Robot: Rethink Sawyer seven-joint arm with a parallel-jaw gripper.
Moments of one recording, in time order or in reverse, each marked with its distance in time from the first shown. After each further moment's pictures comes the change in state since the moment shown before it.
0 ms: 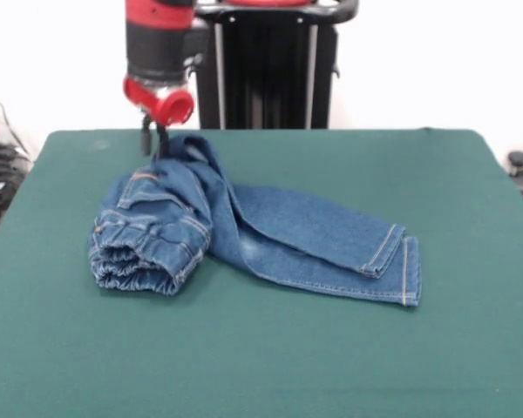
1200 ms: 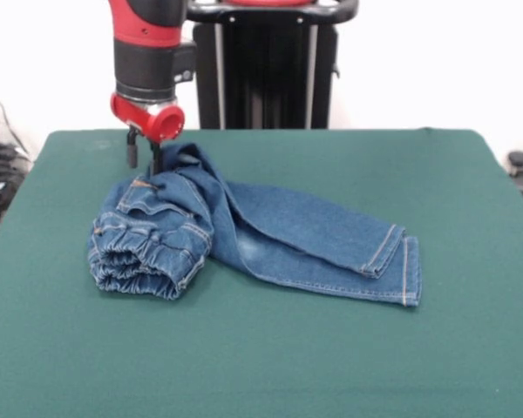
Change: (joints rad) arm -0.012 0.018 0.008 -0.066 -0.080 0.039 0.000
